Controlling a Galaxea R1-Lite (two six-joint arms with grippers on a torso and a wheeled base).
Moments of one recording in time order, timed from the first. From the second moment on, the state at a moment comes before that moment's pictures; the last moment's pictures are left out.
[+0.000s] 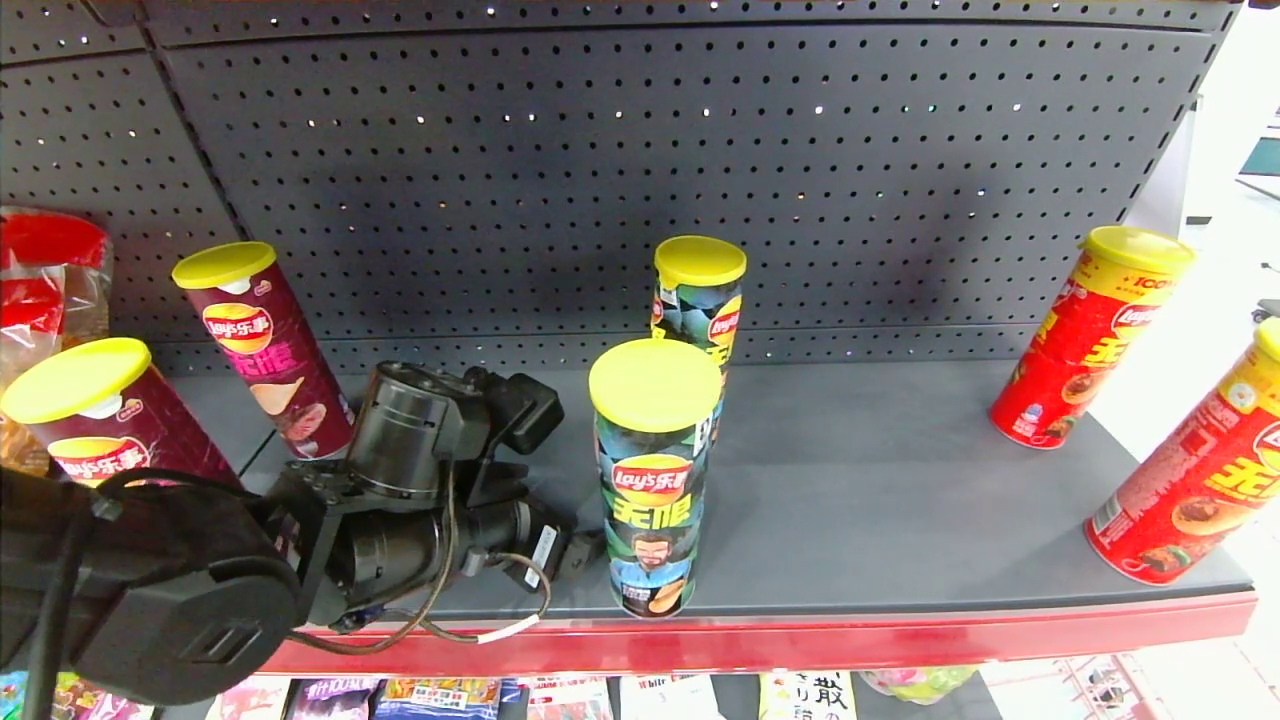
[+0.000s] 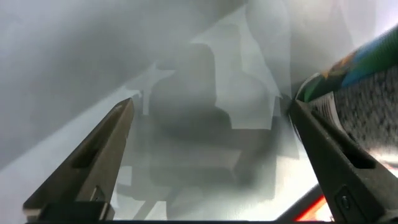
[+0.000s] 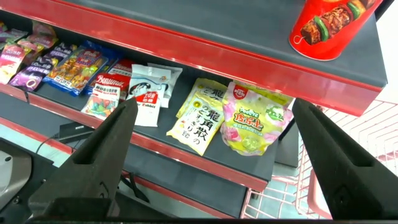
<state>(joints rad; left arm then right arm) -0.64 1.75 -0.73 -0.42 0.03 0.04 0.44 0.00 -0.22 0.40 -0.10 -0.08</state>
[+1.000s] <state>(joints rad) -0.64 1.68 -0.63 -0.42 -0.03 0.05 0.44 0.00 -0.22 0.40 -0.10 -0.08</state>
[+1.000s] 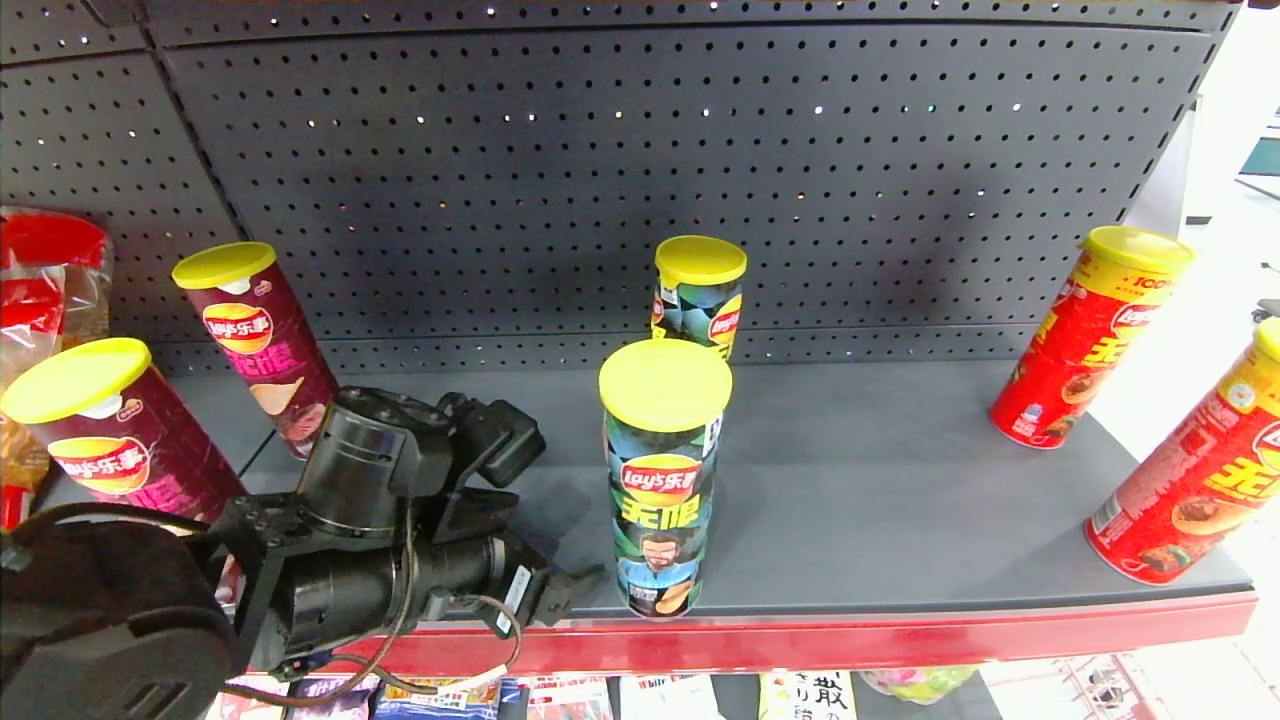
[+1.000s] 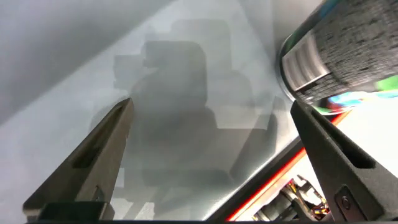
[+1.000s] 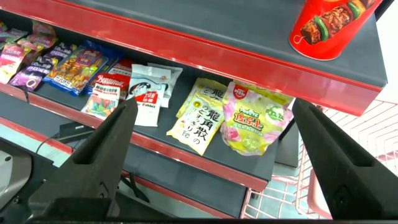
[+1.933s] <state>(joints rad) -0.67 1.72 -0.70 -0.42 -0.03 0.04 0.44 0.00 -0.22 0.40 -0.10 -0.08</state>
